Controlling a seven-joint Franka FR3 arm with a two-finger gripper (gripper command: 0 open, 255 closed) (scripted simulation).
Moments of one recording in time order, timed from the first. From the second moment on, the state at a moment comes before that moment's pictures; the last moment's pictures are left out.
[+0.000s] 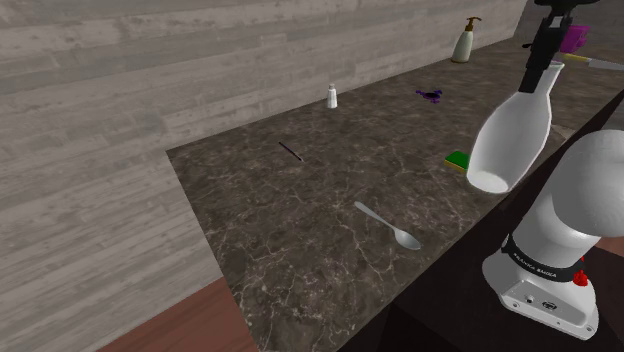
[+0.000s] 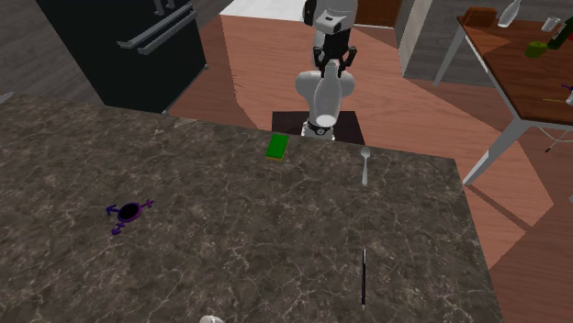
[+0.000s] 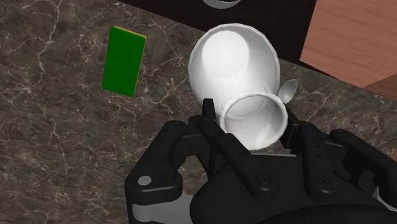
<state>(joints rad) -0.07 -1.17 0.00 -2.40 -0.01 1.20 -0.09</state>
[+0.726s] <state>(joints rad) -0.06 -1.27 0.01 -2.60 0.00 1.29 -0.09</state>
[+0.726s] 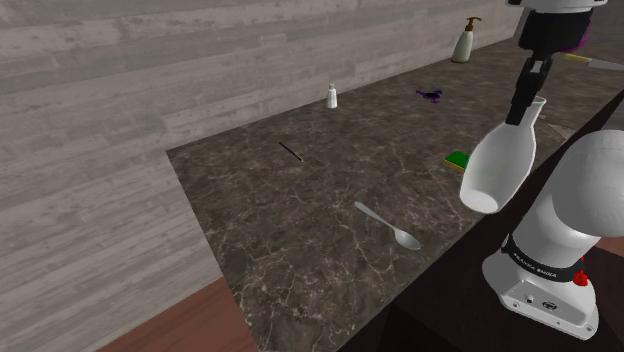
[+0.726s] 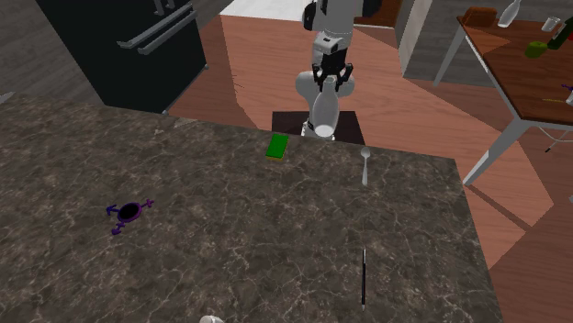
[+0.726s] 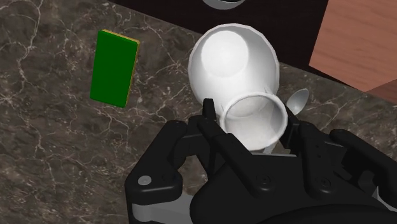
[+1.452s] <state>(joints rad) -0.06 -1.33 0.01 -2.73 0.00 1.36 -0.09</state>
